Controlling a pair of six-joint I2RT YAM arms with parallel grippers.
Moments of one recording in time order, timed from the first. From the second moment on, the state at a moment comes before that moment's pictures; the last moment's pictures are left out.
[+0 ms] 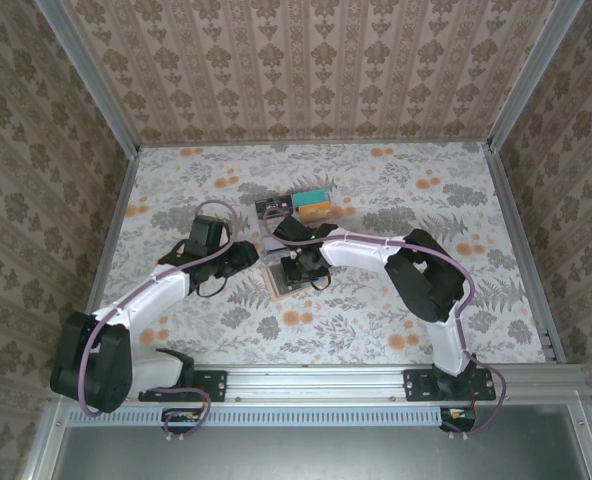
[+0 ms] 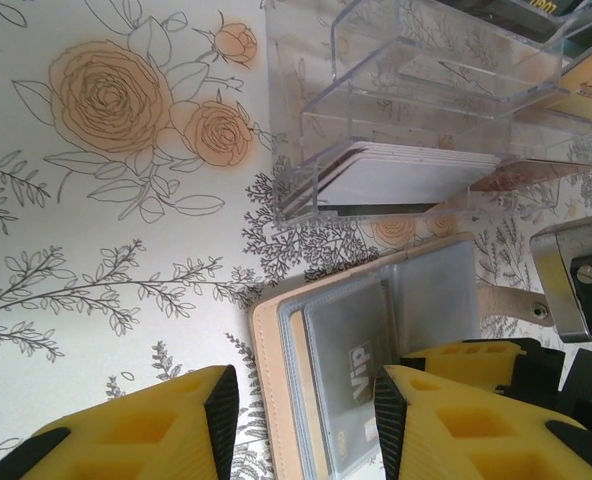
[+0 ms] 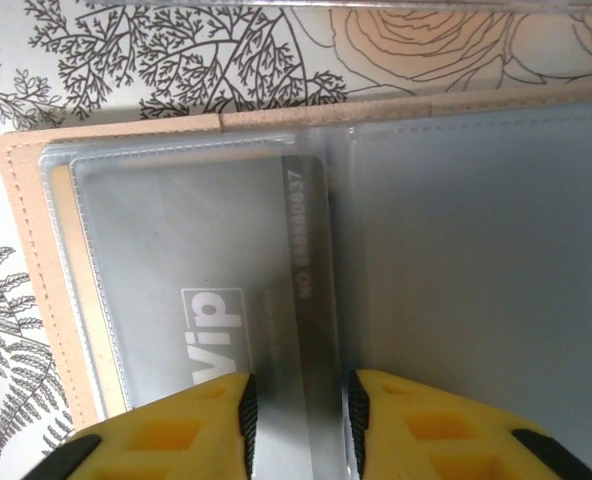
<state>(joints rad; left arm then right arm) -0.40 1.24 0.66 -0.30 0.27 -0.73 0.82 2.03 1.39 -0.61 -0.07 0.59</state>
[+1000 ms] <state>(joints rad) -0.53 1.47 0.66 -0.19 0.40 -0.83 0.78 2.00 1.32 -0.53 -0.11 0.64</state>
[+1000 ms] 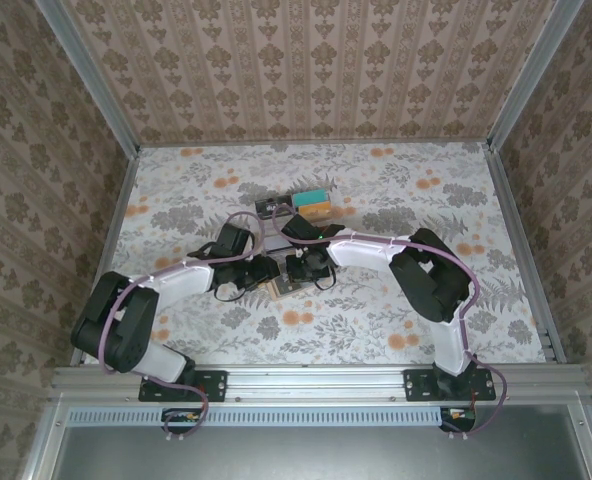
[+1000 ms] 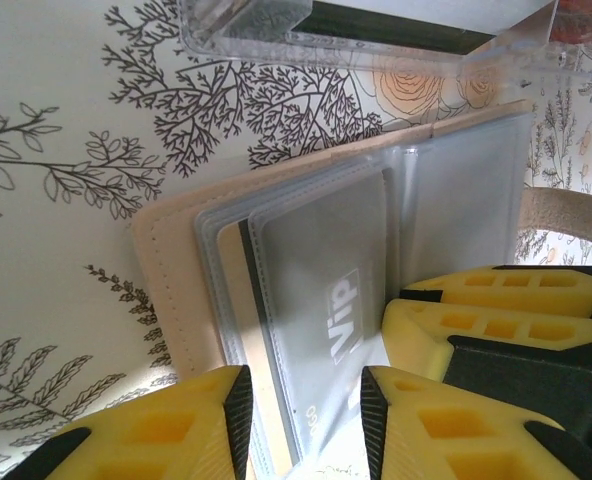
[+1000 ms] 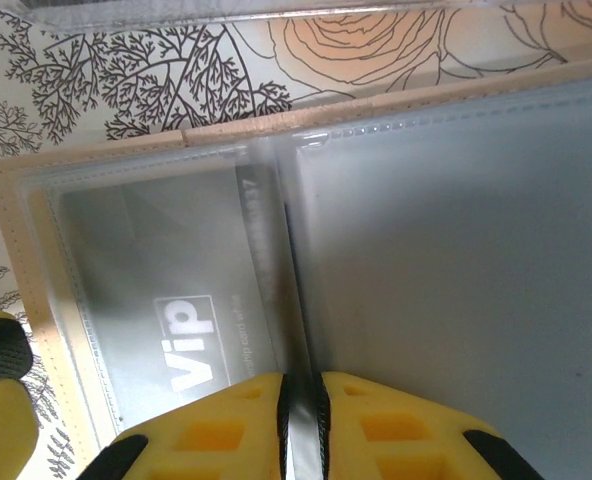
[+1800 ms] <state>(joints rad) -0.53 1.53 0.69 -0.17 0.40 -0.83 0.77 1.99 1.31 -0.52 -0.14 0.66</state>
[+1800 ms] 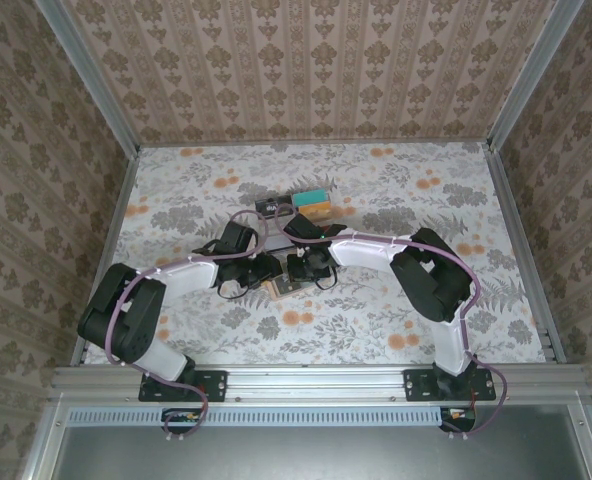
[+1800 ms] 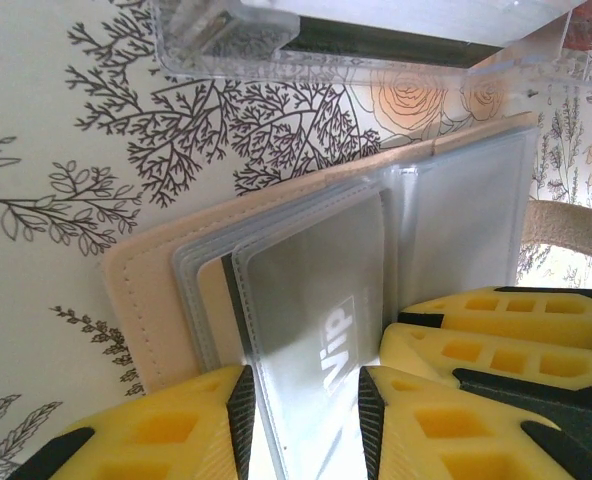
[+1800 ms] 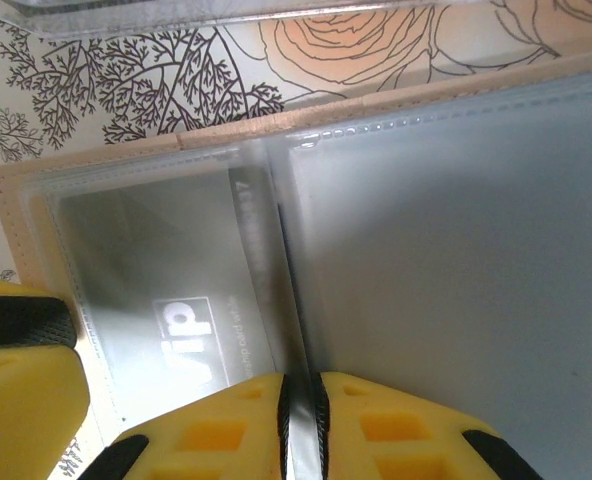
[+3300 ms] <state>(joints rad) -0.59 1.55 0.71 -0.21 0.38 -0.86 0.77 1.88 1.10 -0.35 -0.22 0.80</state>
